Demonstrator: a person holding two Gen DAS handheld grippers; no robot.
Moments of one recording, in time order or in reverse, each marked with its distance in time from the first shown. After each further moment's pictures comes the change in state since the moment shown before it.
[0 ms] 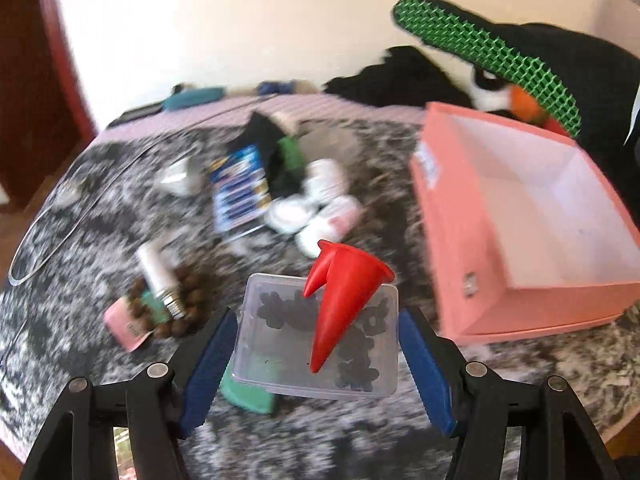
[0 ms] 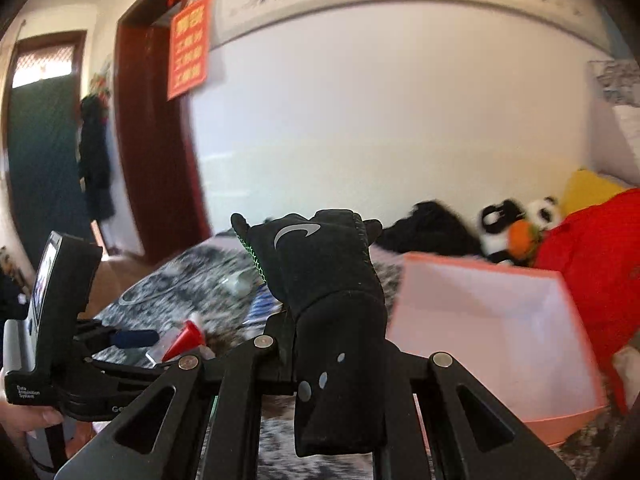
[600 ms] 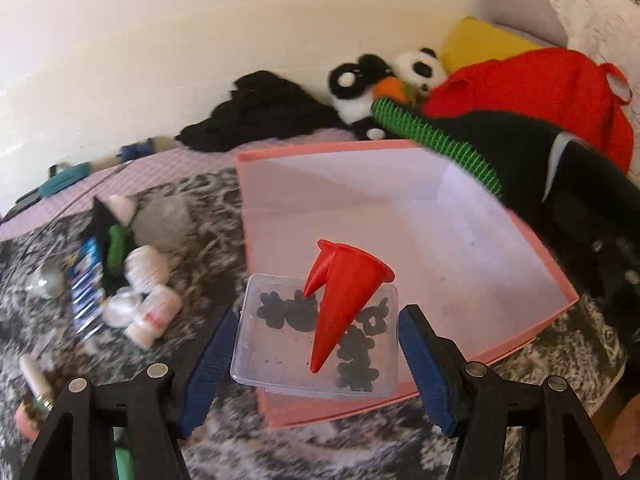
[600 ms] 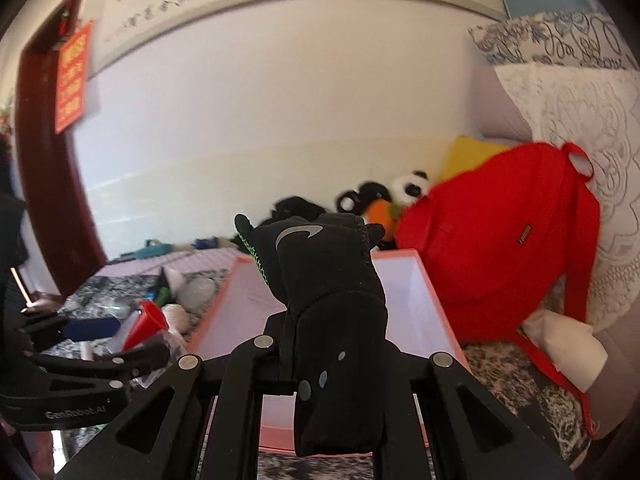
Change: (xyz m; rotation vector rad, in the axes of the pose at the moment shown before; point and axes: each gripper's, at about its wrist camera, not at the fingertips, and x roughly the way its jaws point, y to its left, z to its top) left arm 0.020 -0.173 0.063 0.202 -0.029 -0.180; right arm -0.026 -0.168 -0.006 0.163 0.049 -0.328
